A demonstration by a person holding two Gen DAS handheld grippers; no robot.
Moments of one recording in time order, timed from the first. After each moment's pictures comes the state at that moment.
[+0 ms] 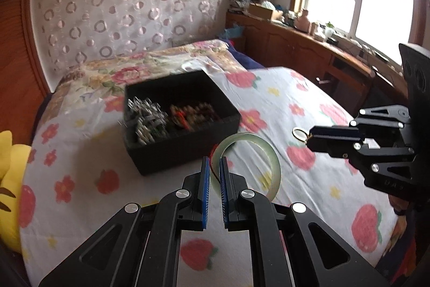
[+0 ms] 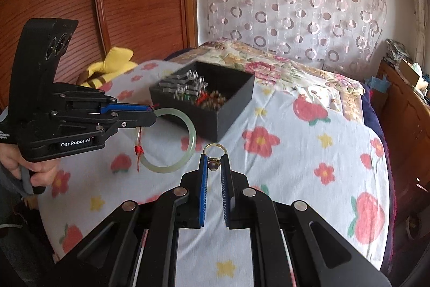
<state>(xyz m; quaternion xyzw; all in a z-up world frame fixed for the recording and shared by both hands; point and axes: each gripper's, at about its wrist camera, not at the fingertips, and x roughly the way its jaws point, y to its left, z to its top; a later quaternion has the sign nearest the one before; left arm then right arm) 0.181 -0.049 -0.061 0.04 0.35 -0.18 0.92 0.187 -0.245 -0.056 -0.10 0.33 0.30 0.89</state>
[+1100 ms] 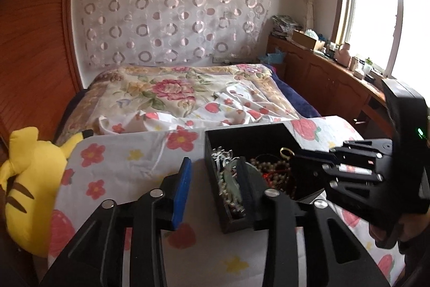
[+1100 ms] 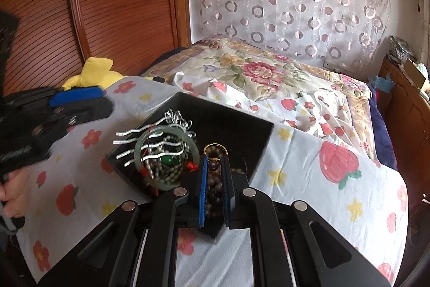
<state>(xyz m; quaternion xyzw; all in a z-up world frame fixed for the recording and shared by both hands) 0.238 0.021 -0.032 0.00 0.32 -0.08 0.94 0.302 -0.165 -0.063 -0.09 0.36 0.28 0.89</state>
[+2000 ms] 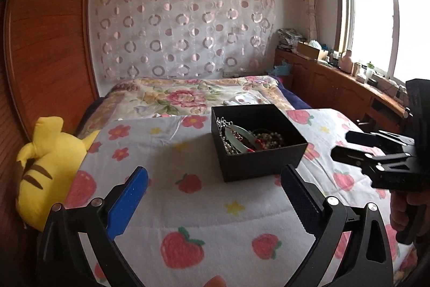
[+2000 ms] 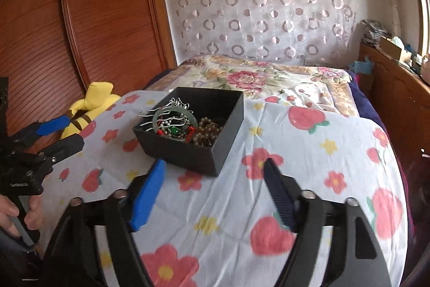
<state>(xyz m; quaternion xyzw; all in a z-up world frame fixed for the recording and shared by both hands) 0.143 0.017 -0.043 0.01 0.27 -0.05 0.96 0.203 -0.233 -0.058 -0.01 0.31 0.24 0.92</state>
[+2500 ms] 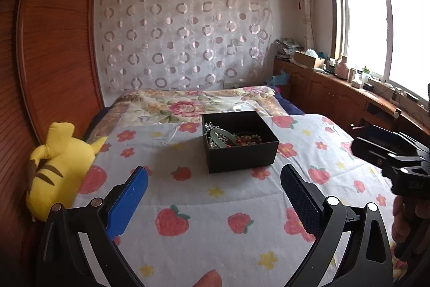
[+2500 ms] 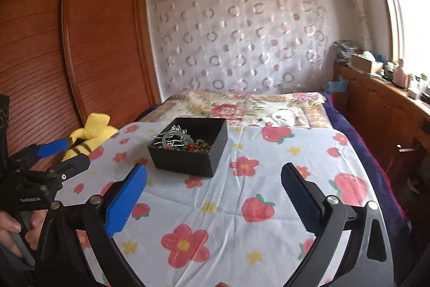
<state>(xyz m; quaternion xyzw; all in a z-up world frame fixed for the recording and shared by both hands) 0.081 -0.004 -0.021 0.02 0.24 -0.04 0.97 0.114 -0.261 -0.024 0.02 0.23 0.18 0.96</state>
